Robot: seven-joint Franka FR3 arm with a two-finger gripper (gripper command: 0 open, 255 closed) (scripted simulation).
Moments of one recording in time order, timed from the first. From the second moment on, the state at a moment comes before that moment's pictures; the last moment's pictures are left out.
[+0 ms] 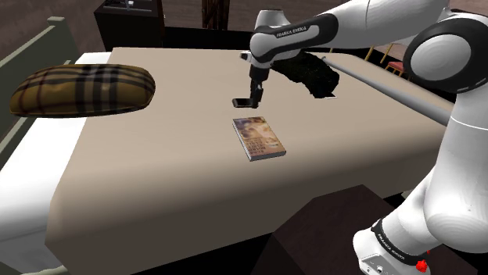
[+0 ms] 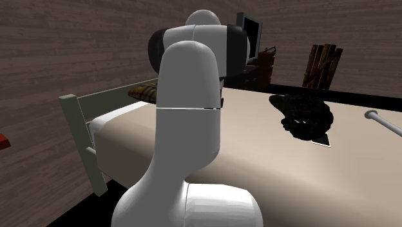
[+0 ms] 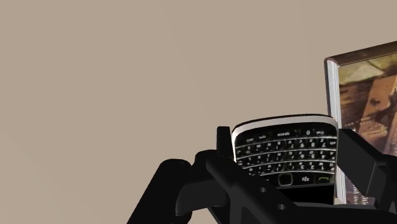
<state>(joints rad) 0.16 0.38 -0.14 -1.65 0.08 2.03 -0.99</state>
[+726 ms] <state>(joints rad) 0.16 0.35 -0.14 -1.56 0.07 1.90 -0.98</state>
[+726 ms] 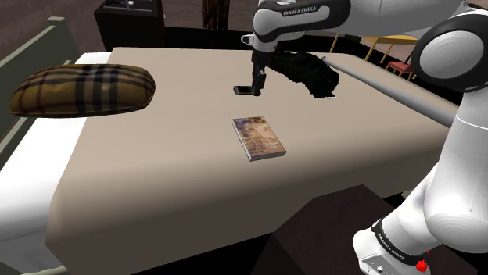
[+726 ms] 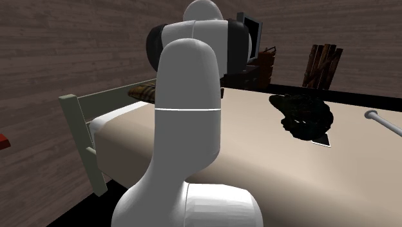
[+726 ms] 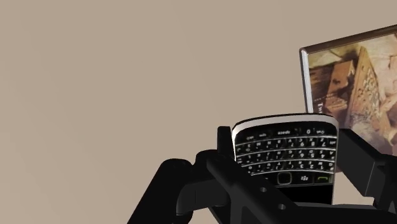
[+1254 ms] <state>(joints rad) 0.16 0.34 -0.14 -1.46 0.06 1.79 -0.98</state>
